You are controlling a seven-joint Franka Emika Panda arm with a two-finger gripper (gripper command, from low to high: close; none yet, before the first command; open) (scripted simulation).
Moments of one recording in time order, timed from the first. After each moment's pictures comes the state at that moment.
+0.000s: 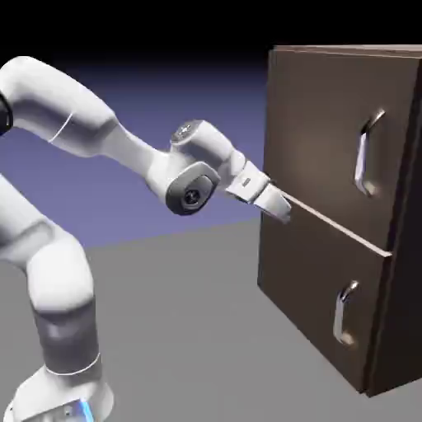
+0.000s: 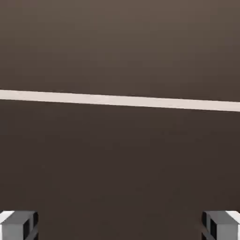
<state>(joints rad) 0.03 -0.58 -0.02 -2.80 -0.05 3.04 0.71</state>
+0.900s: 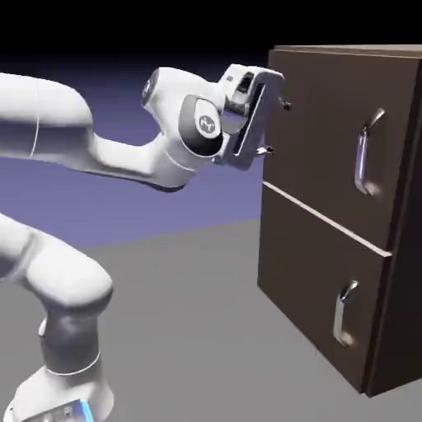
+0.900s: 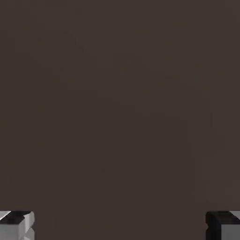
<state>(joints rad) 0.48 -0.86 -0.56 -2.56 -1.23 3.00 -0.03</state>
